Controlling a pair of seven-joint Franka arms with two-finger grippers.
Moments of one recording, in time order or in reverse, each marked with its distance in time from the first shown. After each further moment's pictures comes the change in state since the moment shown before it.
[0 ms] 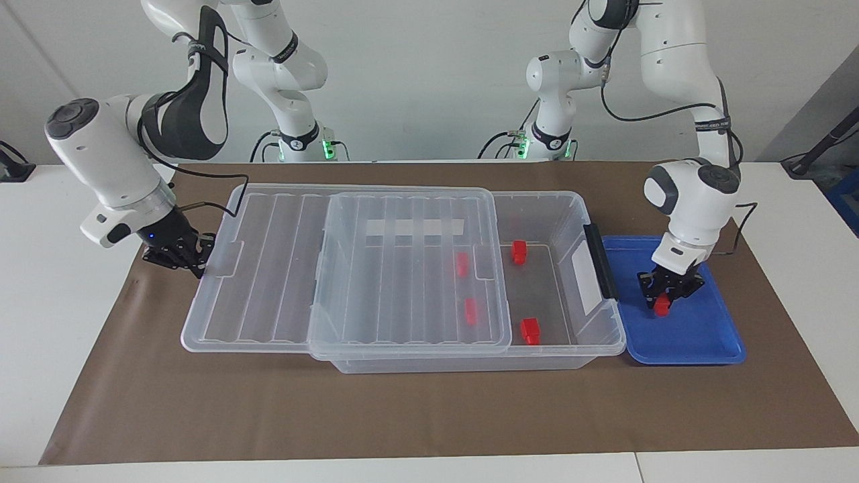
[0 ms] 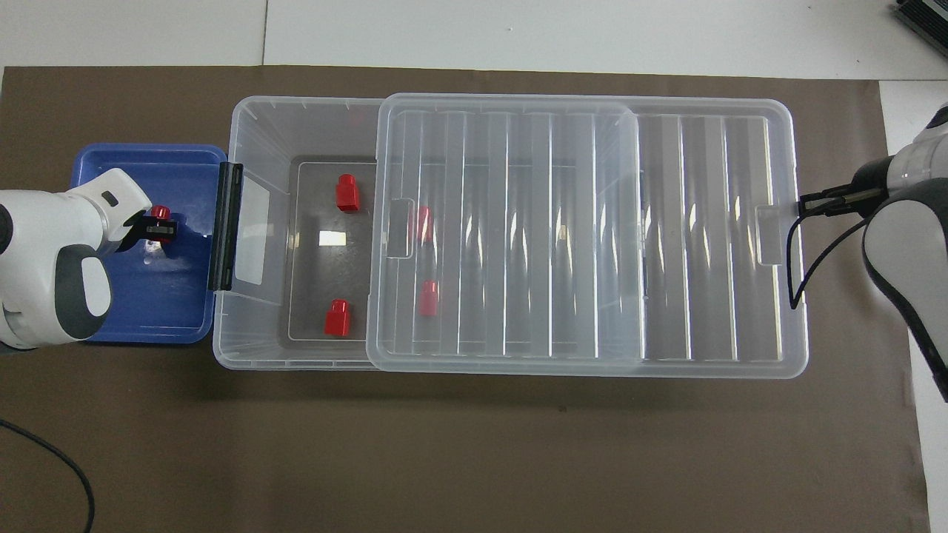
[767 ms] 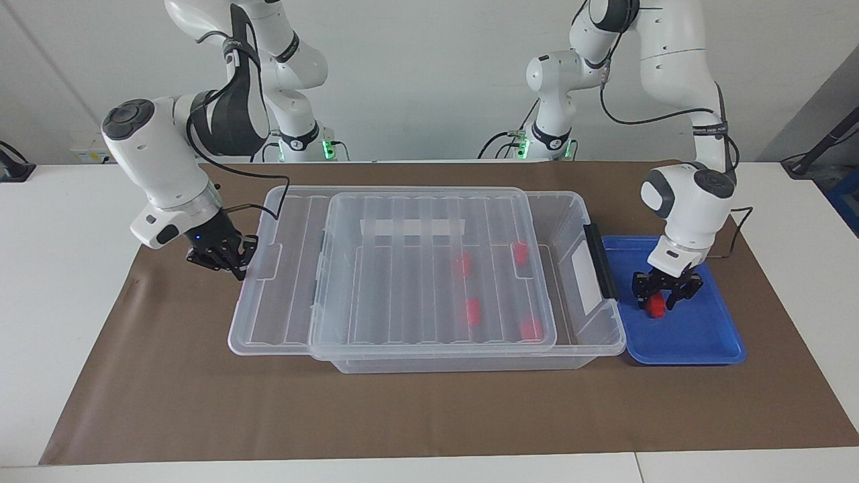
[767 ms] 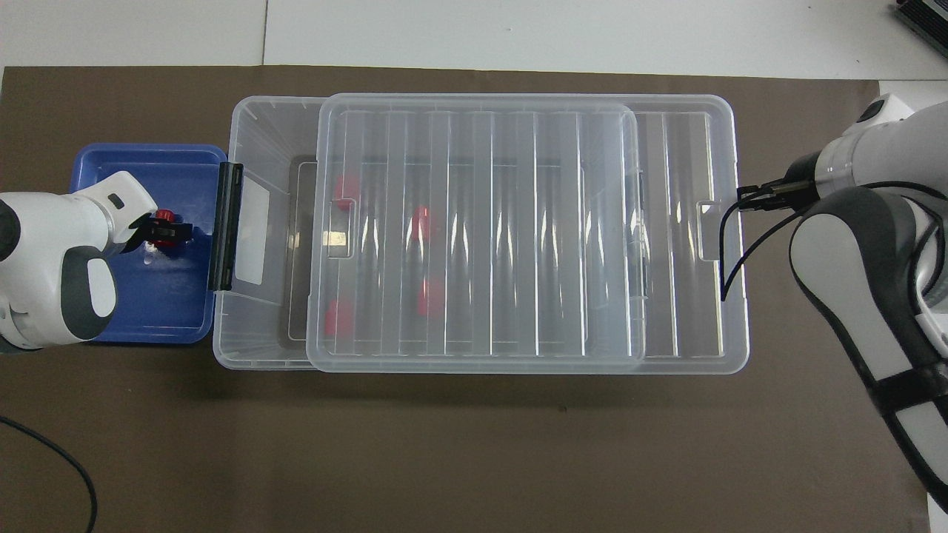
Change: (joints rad) left arm 0.001 0.002 -0.009 -0.001 0.000 0.008 0.020; right arm 0.126 0.000 0.000 0.000 0.003 0.021 0.172
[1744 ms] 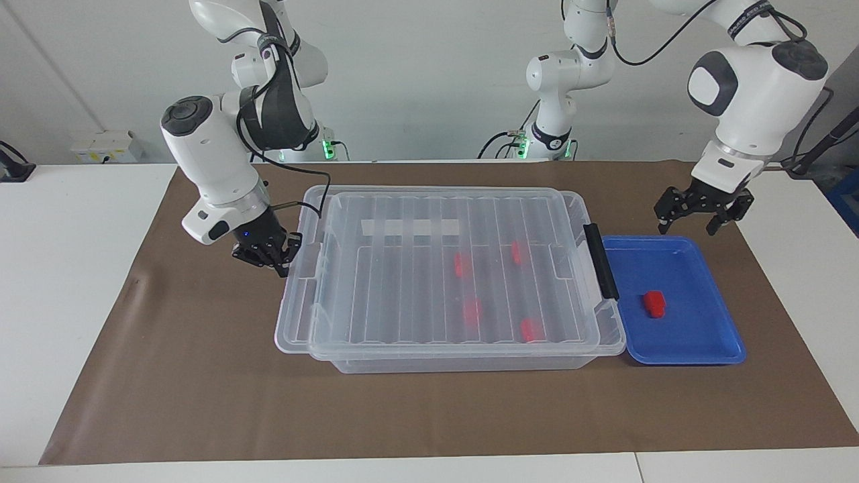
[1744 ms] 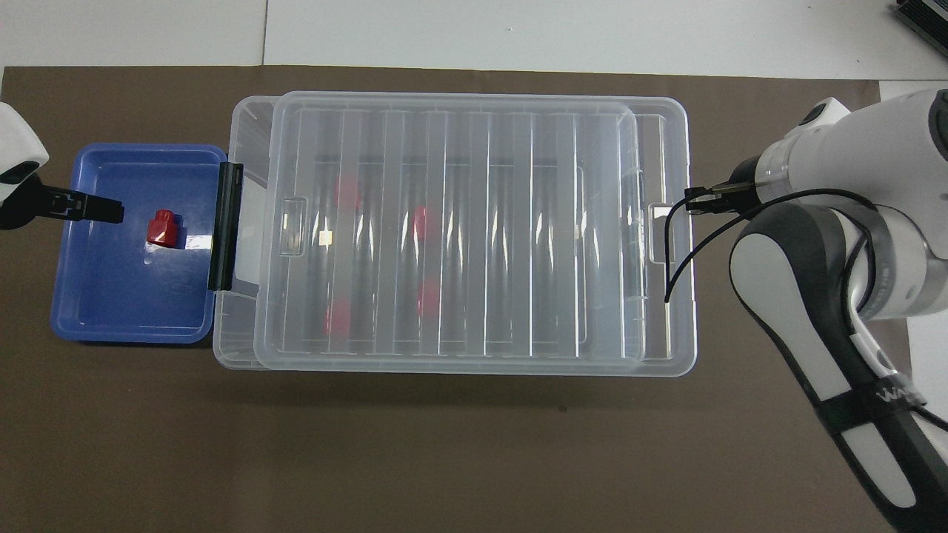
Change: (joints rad) left arm -0.027 -0.338 -0.030 0.300 -0.006 -0.809 -0.112; right arm 0.119 0.000 0.001 -0.001 0.006 0.018 0.158
